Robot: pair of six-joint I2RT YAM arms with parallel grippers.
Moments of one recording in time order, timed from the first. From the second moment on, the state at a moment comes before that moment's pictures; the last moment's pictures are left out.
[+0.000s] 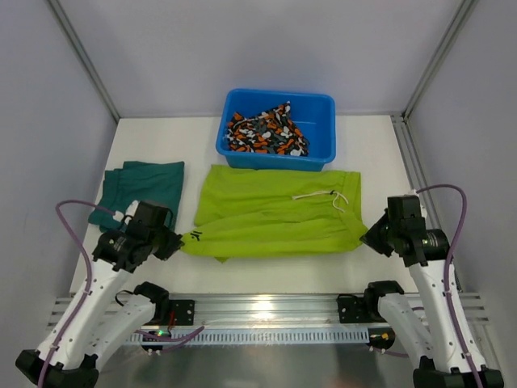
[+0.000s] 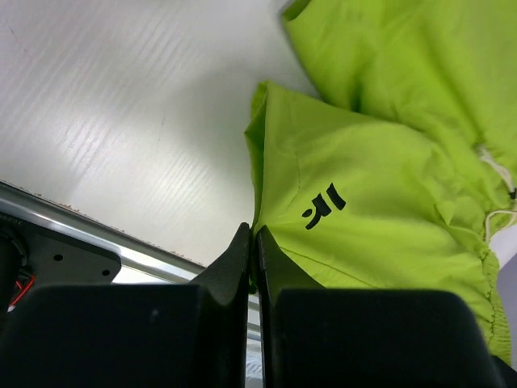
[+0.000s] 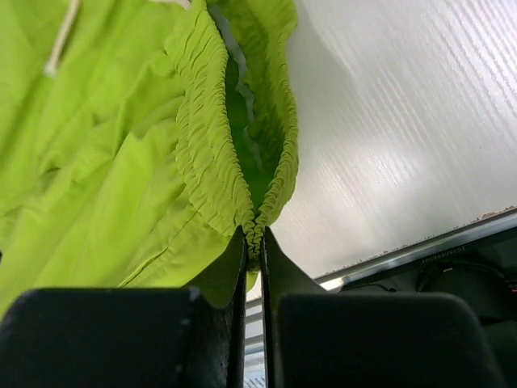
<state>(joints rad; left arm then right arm) -0.40 0.72 0.78 -1.12 -0.16 -1.21 0.07 0.72 0.80 -1.11 0.02 0.81</state>
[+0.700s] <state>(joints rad) -0.41 0.71 1.14 -1.27 -0.10 -0.99 0.07 0.51 1.11 -1.34 0.12 0.85</state>
